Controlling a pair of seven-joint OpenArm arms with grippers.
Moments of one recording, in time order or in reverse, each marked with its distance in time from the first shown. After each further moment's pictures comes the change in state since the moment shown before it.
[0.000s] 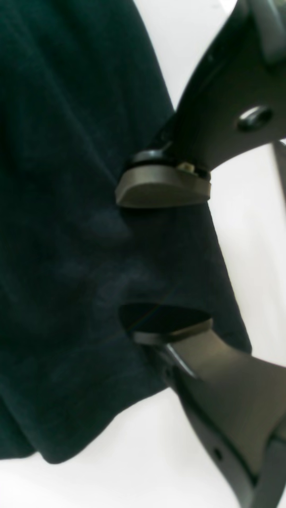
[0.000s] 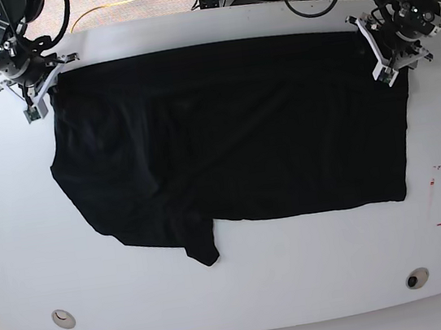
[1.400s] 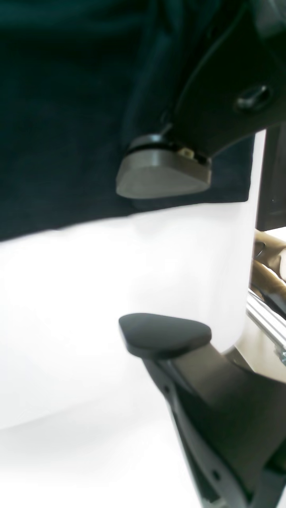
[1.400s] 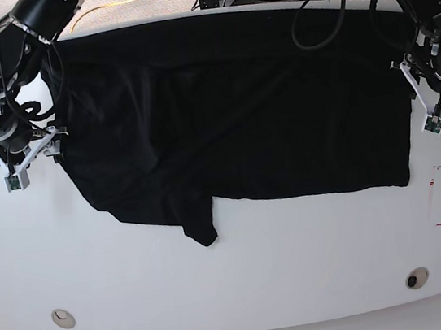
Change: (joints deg) left arm -17.9 -0.7 -4.9 11.4 3.2 0.1 20.8; right arm 21.3 -0.9 4.7 -0.5 -1.3 -0.3 -5.2
